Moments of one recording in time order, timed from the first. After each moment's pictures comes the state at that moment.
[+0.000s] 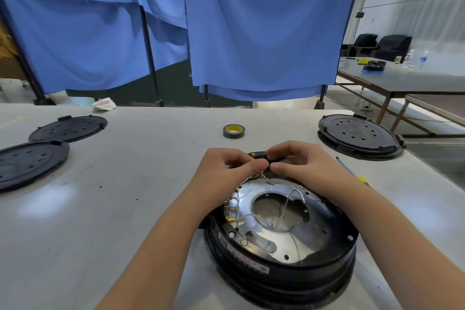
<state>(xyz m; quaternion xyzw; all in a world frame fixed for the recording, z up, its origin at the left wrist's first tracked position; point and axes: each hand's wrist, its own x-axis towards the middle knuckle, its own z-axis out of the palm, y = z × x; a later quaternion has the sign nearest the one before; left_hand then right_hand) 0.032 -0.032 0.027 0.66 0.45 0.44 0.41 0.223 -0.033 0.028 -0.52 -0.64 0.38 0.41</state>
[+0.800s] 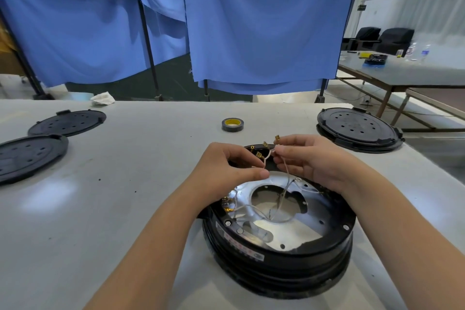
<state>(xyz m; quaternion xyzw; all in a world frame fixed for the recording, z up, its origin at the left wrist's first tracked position) 0.034 -0.034 0.026 0.70 0.43 0.40 0.41 0.234 -0.024 0.030 -0.46 -0.48 0.58 0.47</state>
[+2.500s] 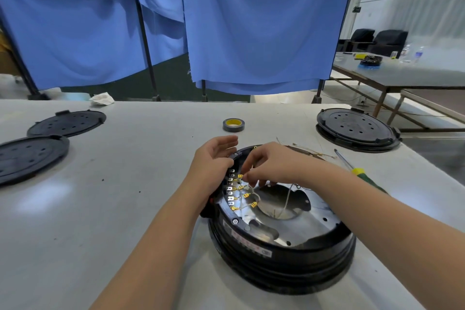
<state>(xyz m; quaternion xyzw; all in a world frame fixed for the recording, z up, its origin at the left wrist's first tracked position) 0.021 -0.004 -0.001 0.57 0.44 0.50 0.49 0.175 -0.015 0.035 -0.59 -0.70 0.35 0.18</state>
